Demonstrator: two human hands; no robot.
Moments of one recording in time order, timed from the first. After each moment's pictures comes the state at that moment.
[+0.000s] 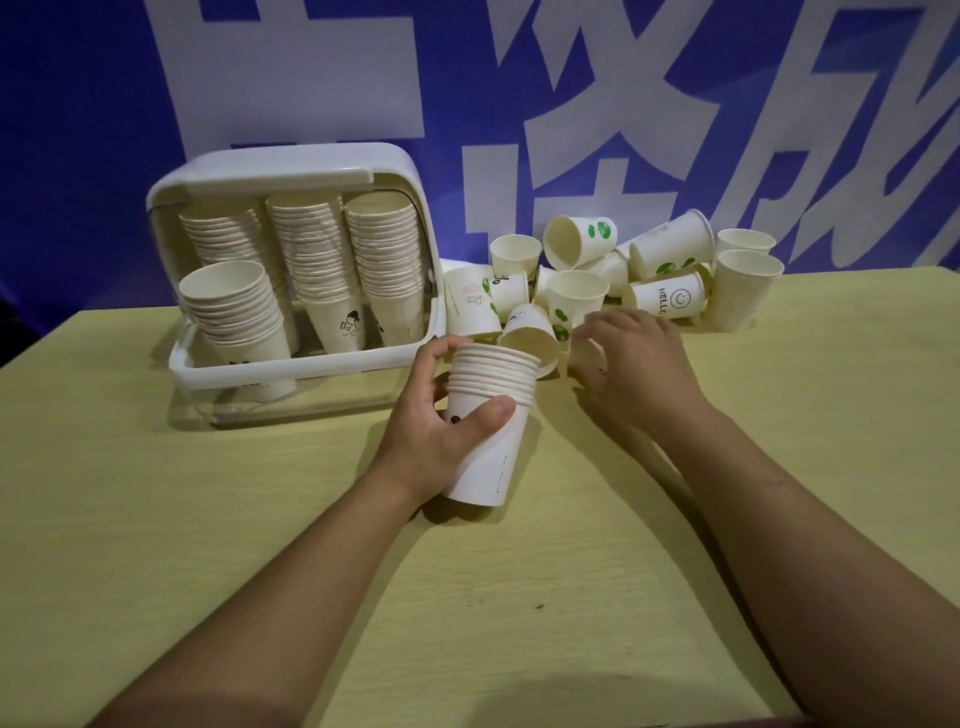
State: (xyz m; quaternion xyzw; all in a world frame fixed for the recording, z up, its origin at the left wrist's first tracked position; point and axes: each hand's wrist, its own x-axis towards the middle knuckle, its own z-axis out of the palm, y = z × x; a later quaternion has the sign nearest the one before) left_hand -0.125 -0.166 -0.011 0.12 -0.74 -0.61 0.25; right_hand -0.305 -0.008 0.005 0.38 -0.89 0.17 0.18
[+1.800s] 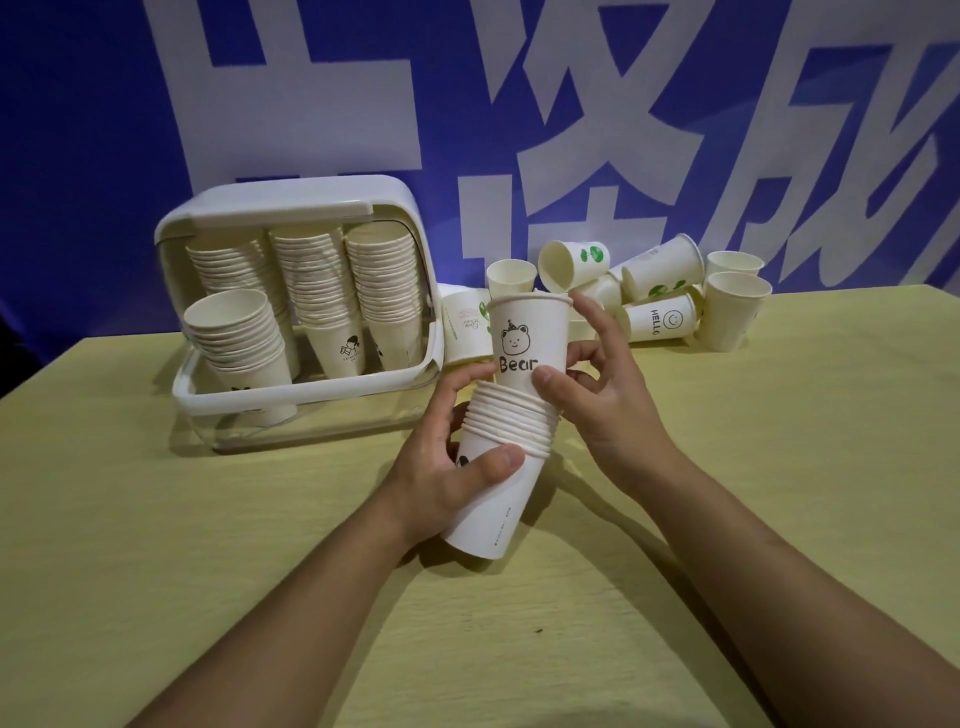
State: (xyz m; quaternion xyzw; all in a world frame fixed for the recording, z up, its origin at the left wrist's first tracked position) left_hand -0.115 -0.162 -0.009 0.04 -0.78 -0.59 0.20; right_hand -0.242 -0.016 0.018 0.35 -0.63 0.69 -0.08
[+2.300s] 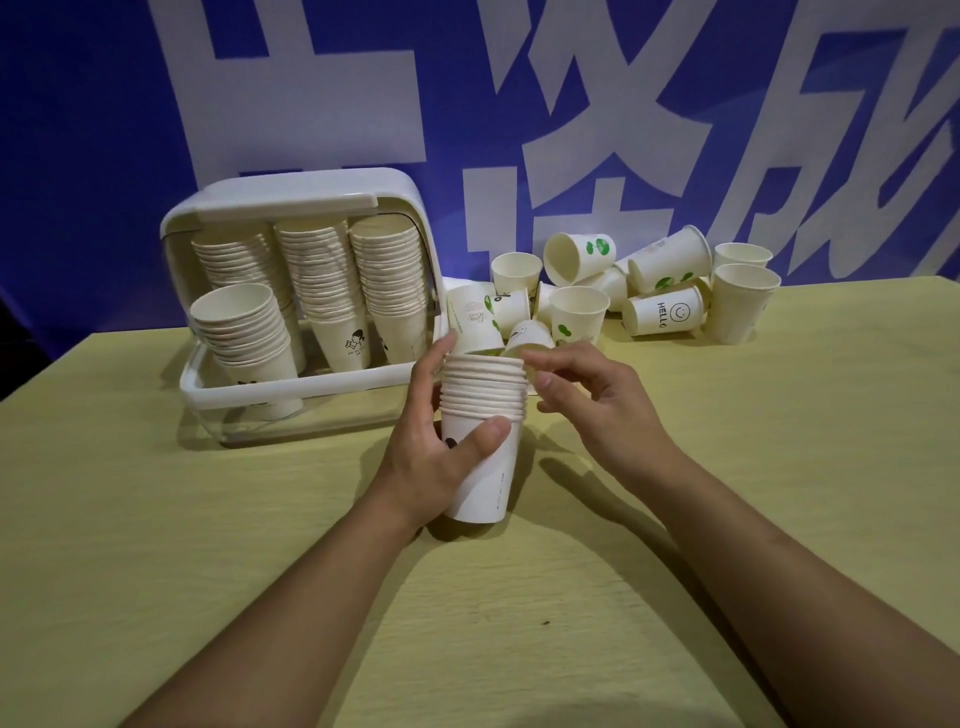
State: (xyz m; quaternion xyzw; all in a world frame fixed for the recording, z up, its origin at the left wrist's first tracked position) left_hand -0.118 -0.170 -0.012 0.08 -0.77 -0.57 0.28; right_hand -0.244 -0.018 0.007 0.40 -0.65 0.64 -0.08
